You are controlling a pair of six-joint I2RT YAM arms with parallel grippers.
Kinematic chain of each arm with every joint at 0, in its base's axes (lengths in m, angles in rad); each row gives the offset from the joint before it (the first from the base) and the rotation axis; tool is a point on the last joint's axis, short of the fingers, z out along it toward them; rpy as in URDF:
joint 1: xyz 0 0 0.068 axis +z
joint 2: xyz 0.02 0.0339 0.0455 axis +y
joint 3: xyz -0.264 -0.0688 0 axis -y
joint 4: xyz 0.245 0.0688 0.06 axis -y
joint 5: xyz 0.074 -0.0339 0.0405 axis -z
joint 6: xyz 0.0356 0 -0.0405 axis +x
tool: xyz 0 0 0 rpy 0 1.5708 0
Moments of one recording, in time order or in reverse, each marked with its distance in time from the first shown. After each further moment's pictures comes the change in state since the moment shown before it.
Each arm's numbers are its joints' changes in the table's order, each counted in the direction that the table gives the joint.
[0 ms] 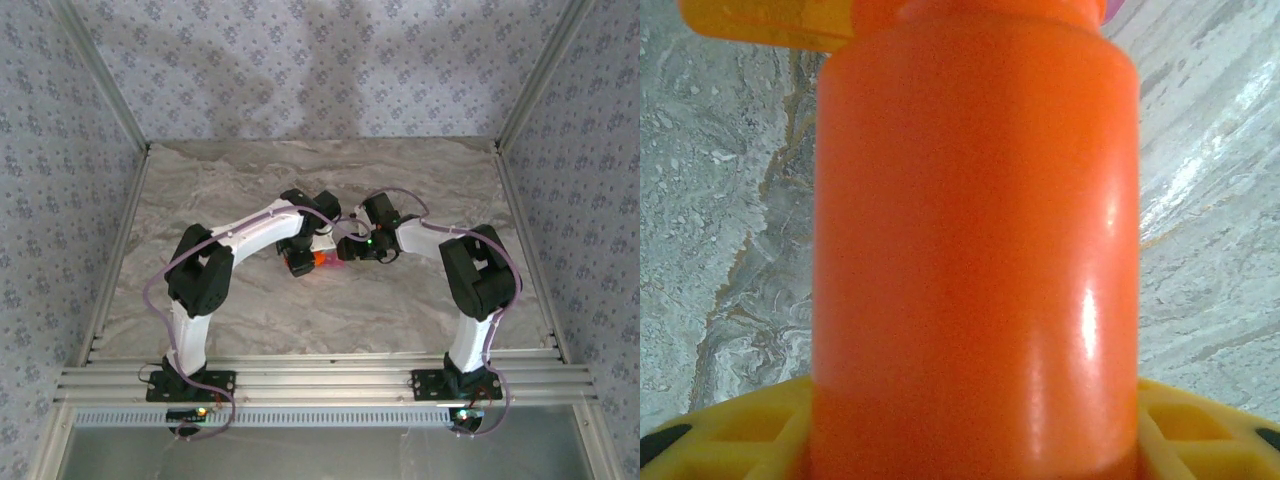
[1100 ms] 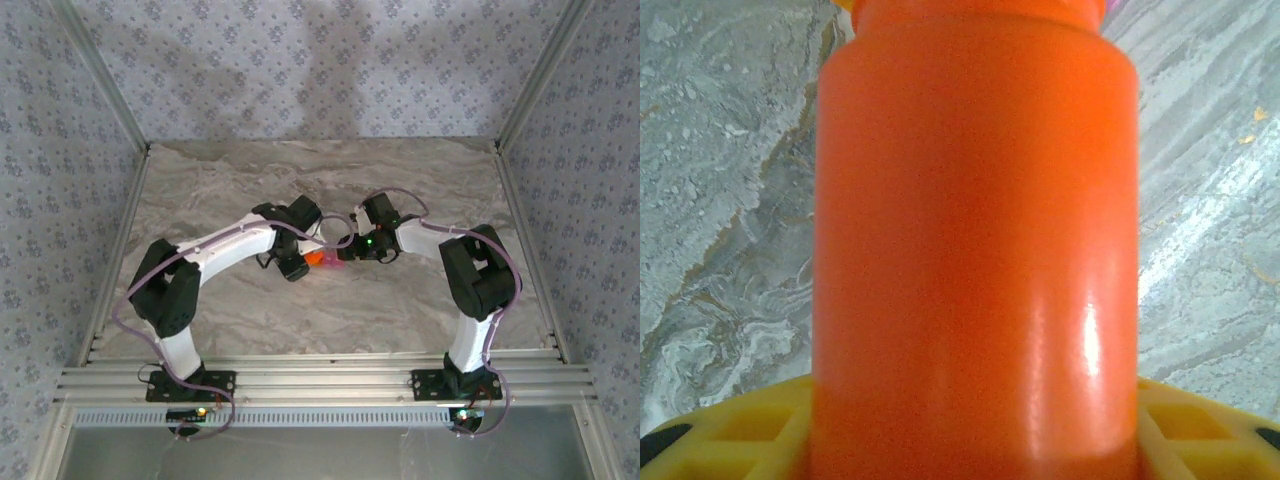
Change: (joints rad) left arm 0.034 -0.248 -0.312 0.280 0.102 -0.086; right arm 0.000 0.001 0.000 0.000 0.000 0.000
